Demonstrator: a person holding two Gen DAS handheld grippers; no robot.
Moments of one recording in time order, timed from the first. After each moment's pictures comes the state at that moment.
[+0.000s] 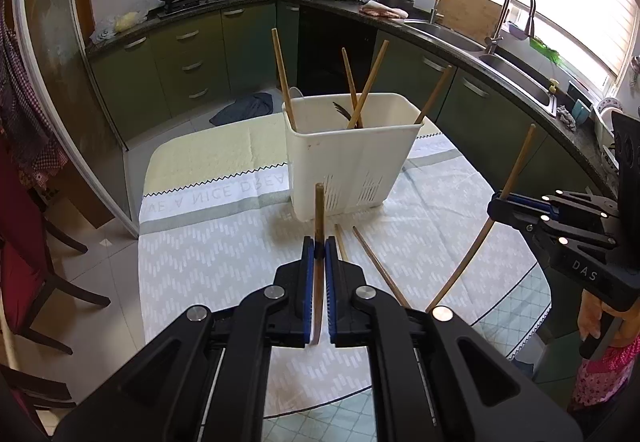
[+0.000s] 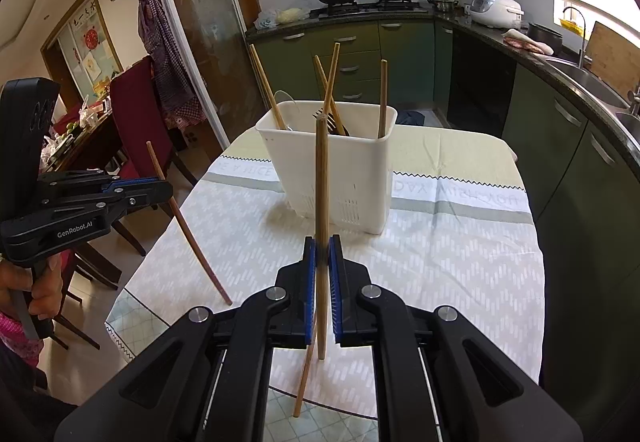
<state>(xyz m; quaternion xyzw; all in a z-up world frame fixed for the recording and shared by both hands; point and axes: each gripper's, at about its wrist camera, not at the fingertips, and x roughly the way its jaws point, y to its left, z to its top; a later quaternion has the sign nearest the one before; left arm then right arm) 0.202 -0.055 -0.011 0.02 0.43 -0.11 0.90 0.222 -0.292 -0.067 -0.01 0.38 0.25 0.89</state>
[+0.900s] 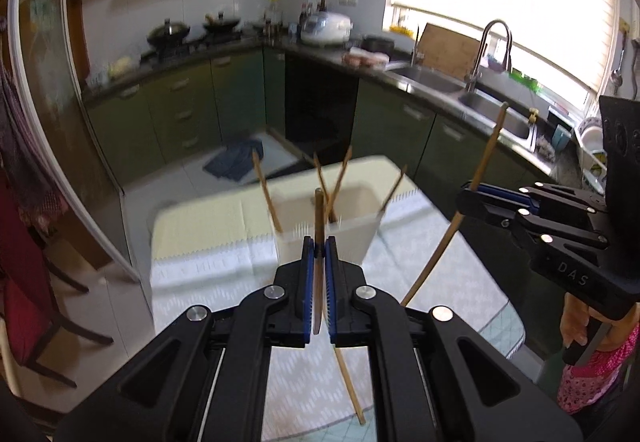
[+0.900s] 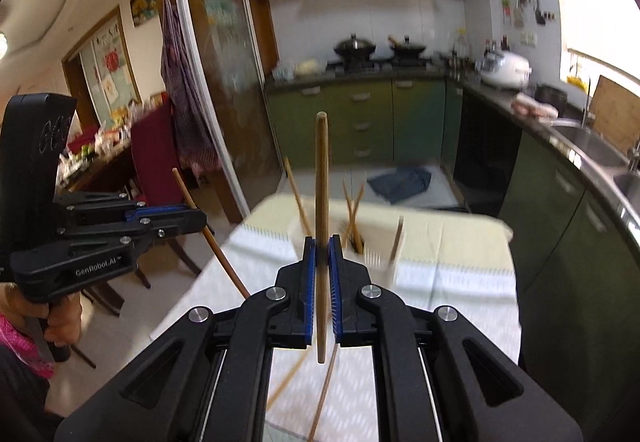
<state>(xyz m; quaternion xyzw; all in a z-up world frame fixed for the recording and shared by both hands) 0.208 -0.072 0.090 0.03 0.35 -0.13 0.93 0.230 -0.284 0.043 0.00 0.29 0.28 0.92</state>
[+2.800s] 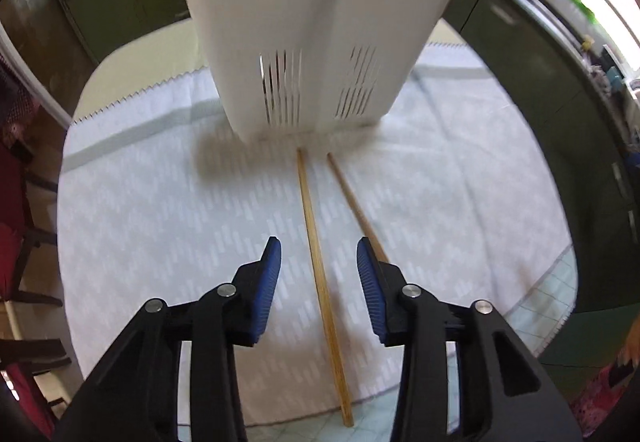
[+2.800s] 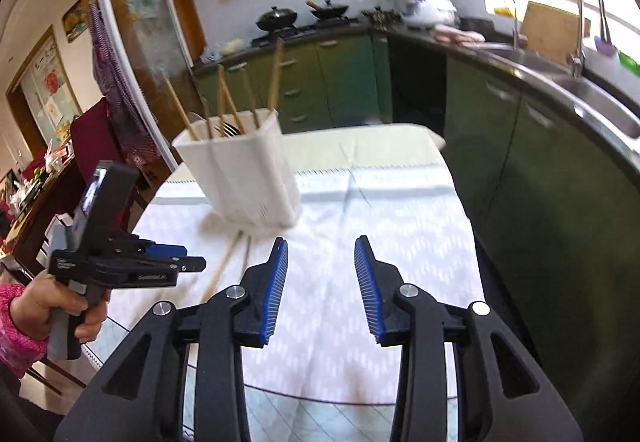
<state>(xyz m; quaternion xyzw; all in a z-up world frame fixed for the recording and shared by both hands) 0.268 -0.117 -0.127 0.02 0.57 -0.08 0.82 0.191 -0.392 -0.093 0.05 0.35 0.17 0.92</state>
